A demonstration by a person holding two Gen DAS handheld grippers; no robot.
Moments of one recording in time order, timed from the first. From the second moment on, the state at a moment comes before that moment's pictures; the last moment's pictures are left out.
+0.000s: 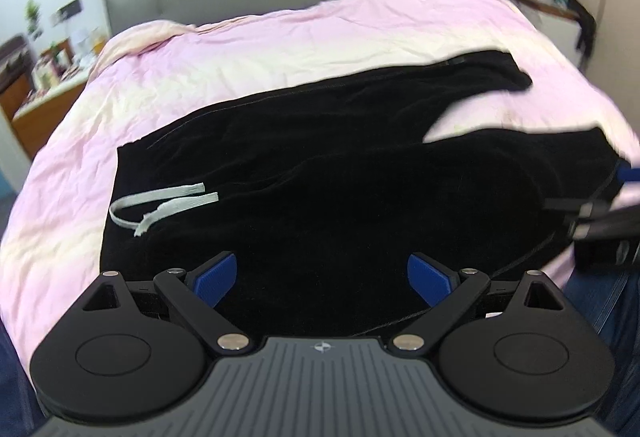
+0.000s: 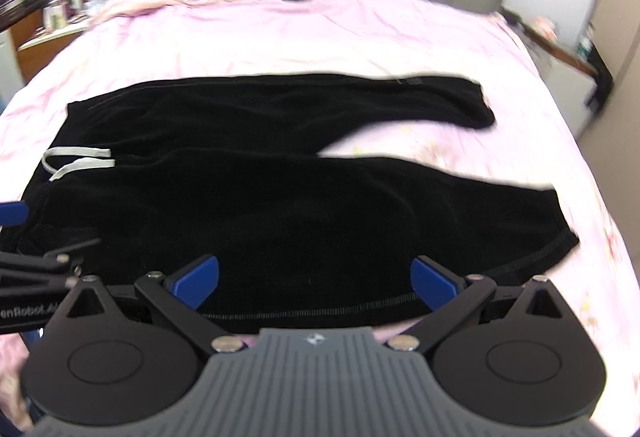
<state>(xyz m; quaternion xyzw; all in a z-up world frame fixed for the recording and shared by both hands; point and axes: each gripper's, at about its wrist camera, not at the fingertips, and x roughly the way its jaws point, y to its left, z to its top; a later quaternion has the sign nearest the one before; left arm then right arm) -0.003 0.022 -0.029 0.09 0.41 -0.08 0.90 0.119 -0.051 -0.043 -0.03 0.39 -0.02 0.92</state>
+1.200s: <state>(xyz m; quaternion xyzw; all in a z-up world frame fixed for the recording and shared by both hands) -0.005 0.060 -0.204 0.49 0.30 -0.33 0.75 0.145 -0.008 -0.251 -0.71 0.22 0.29 0.61</state>
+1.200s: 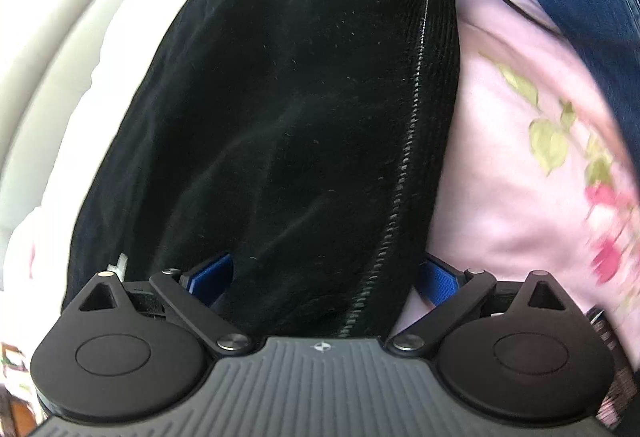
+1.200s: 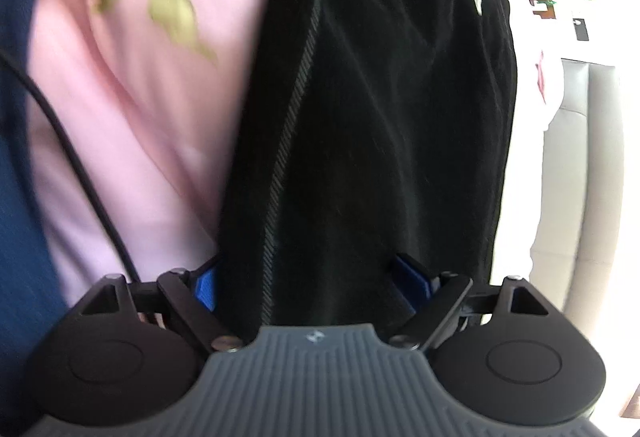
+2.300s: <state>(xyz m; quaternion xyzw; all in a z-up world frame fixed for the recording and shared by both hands) 0.035 0.122 -0.178 0.48 0.35 -0.26 0.76 0.191 -0.203 -0.187 -0.59 0.35 0.12 0.72</state>
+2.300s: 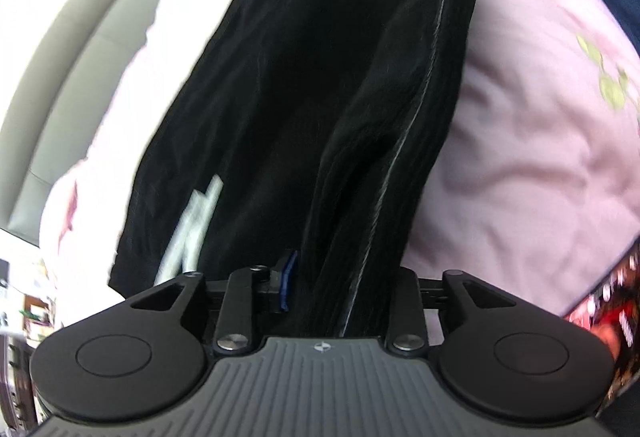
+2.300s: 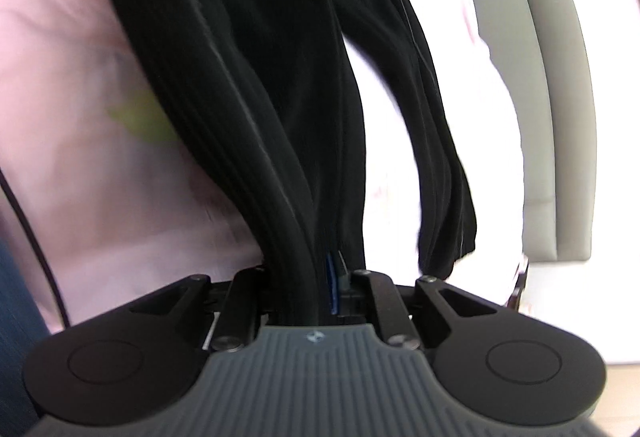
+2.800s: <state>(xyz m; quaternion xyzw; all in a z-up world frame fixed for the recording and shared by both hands) 0.107 0.156 -0.085 0.46 0.31 -0.22 0.80 0.229 -0.224 -0.107 -0.56 0.28 0.08 0.78</state>
